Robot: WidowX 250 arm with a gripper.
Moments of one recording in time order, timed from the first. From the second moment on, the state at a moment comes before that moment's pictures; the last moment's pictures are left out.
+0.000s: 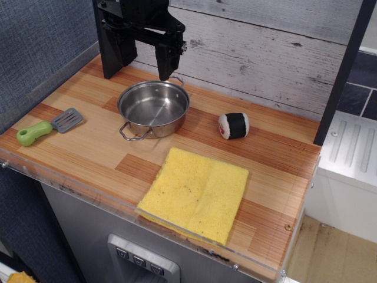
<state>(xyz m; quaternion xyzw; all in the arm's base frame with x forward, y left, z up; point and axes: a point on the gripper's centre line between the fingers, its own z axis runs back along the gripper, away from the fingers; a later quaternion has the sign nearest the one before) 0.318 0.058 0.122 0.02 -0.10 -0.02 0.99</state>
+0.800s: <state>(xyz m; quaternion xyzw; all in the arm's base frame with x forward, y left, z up) 0.339 0.069 0.078 -0.03 -0.19 0.01 0.98</state>
